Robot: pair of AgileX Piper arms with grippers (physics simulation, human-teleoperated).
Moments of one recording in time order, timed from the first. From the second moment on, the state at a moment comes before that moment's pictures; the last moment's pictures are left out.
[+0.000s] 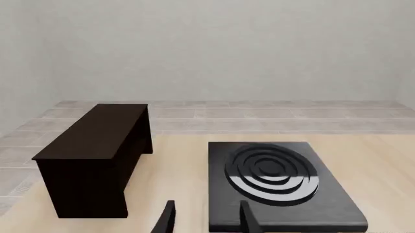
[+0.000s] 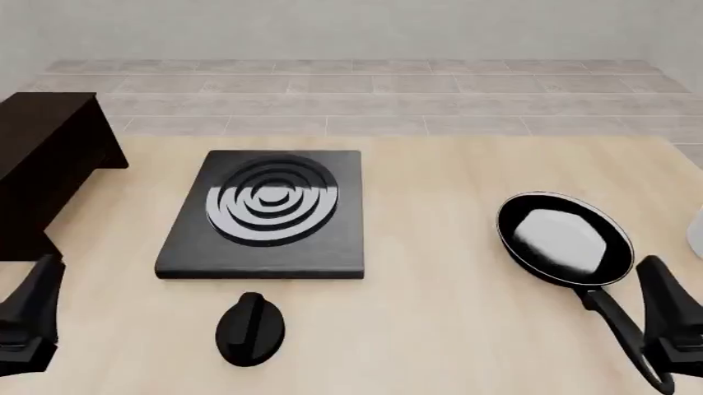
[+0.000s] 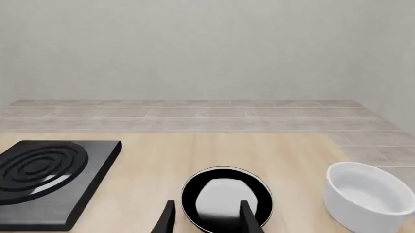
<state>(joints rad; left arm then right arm) 0.00 0.01 -0.01 0.00 0.00 0.00 0.01 0.00 -0.01 0.00</state>
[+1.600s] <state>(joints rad) -0.64 1.06 -0.32 -0.61 -0.57 -0.01 0.01 0.00 0.00 -0.01</state>
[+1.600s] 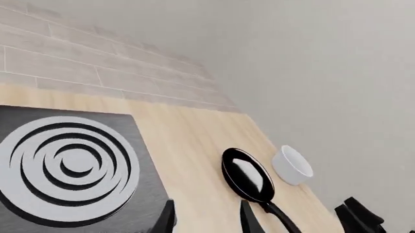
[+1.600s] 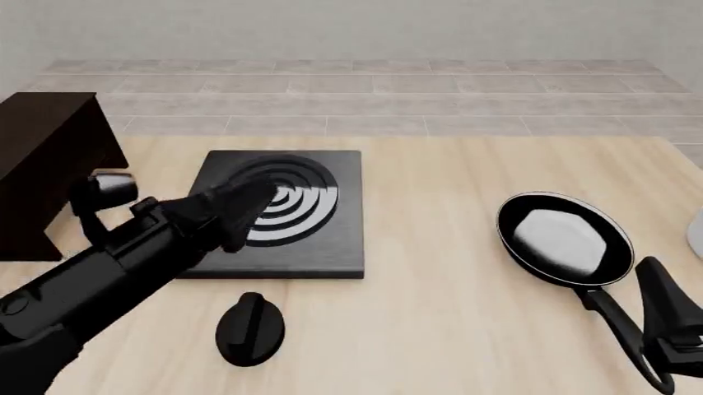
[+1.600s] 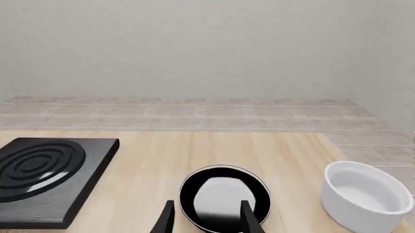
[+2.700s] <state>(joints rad) -0.92 1.76 -0.68 -0.81 -0.97 -0.01 0.02 0.00 0.00 -0.02</state>
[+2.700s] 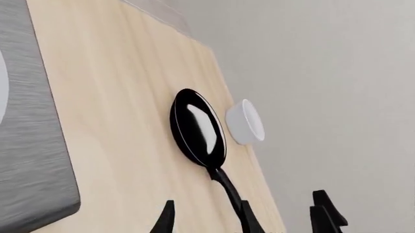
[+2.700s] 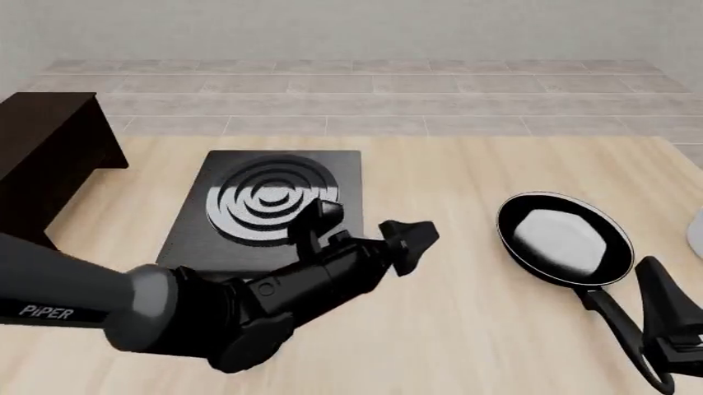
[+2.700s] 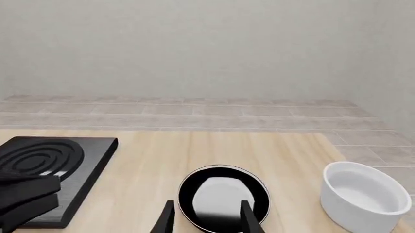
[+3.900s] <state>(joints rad) -1.01 2.09 -1.01 -0.68 -1.02 -0.01 0.03 0.00 -0.02 -0.02</state>
